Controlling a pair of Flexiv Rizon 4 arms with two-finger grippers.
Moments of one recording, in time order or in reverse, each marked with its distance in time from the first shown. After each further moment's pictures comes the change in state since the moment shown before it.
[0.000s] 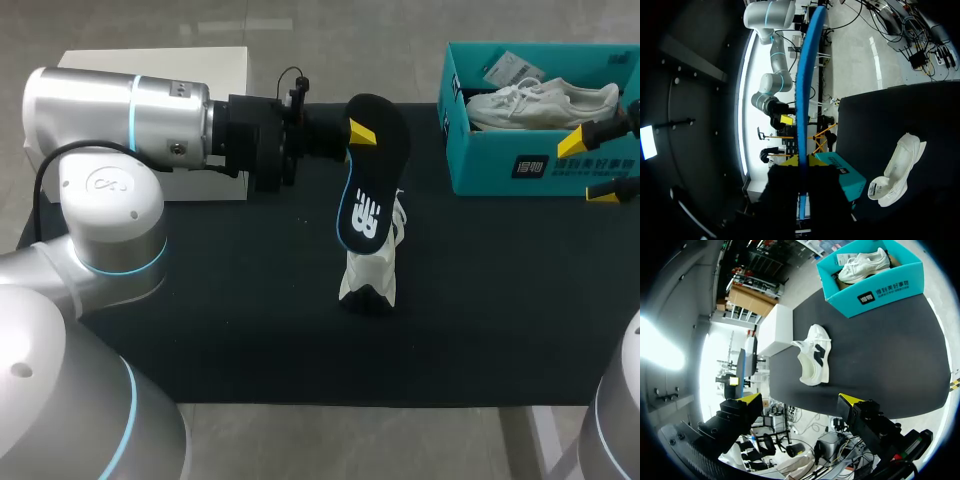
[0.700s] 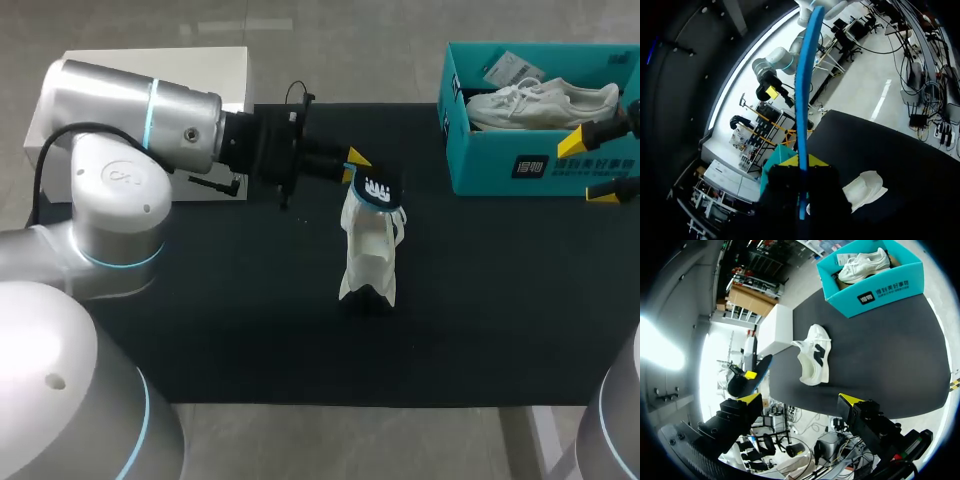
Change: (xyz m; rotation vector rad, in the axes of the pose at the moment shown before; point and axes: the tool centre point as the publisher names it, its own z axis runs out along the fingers) left arm 0.066 0.015 0.006 -0.030 0.158 -0.558; right arm 0.000 0.000 0.000 0.000 0.000 0.000
